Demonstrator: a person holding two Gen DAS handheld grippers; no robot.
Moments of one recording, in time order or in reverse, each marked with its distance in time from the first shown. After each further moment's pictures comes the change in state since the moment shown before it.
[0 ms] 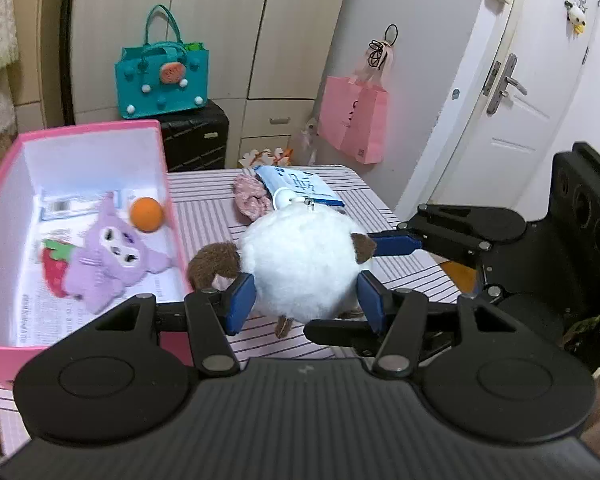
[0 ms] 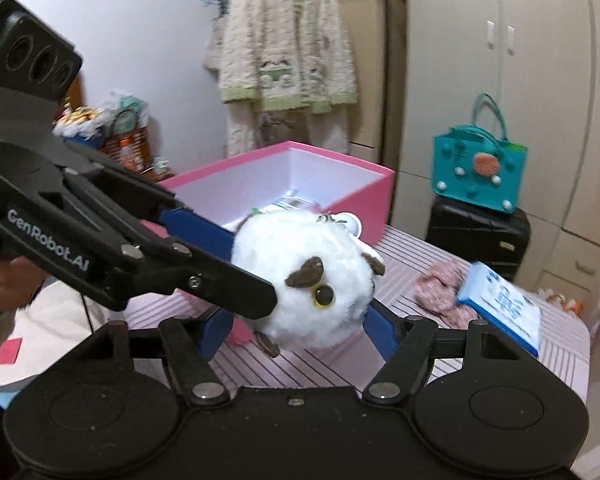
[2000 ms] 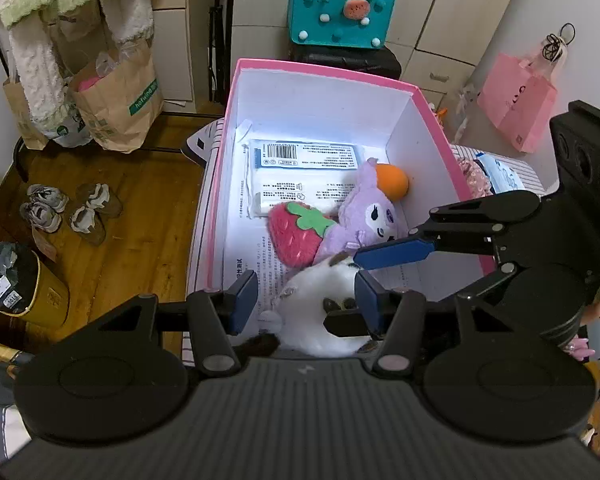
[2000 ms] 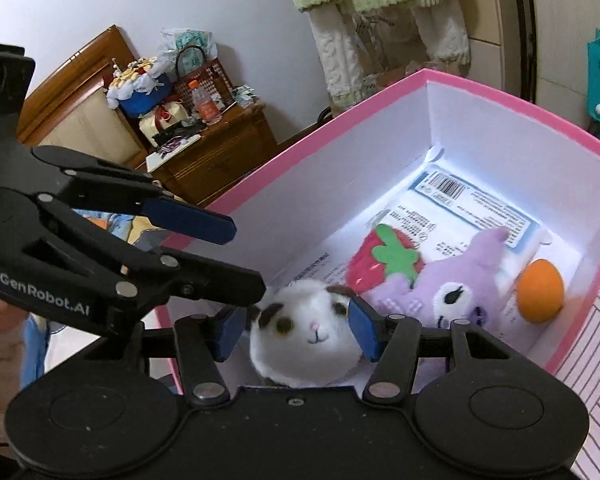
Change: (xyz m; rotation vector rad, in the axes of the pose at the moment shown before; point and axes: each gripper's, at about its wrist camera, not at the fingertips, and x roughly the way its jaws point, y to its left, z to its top) left arm -0.015 0.187 0.037 -0.260 0.227 0.317; right arm 0.206 0.019 0.097 0.123 0.331 0.409
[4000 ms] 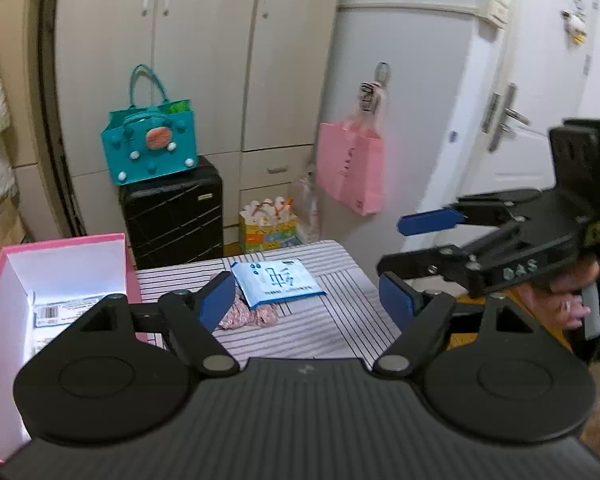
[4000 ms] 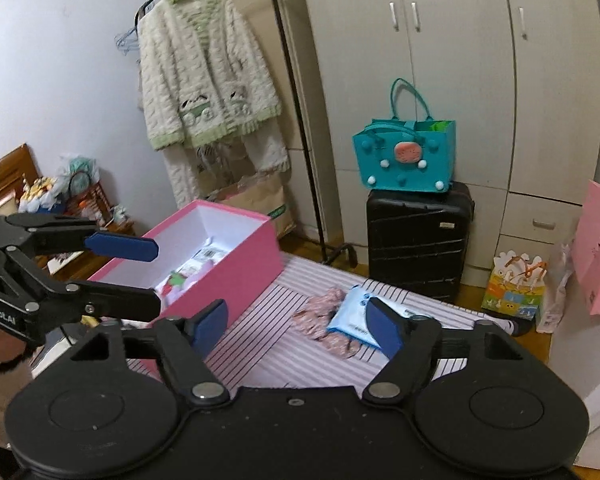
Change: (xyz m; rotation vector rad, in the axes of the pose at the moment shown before) left arm -0.043 -0.255 -0.001 0.285 -0.330 -0.266; right arm -0.291 -0.073 -0.138 0.144 -0.386 -0.404
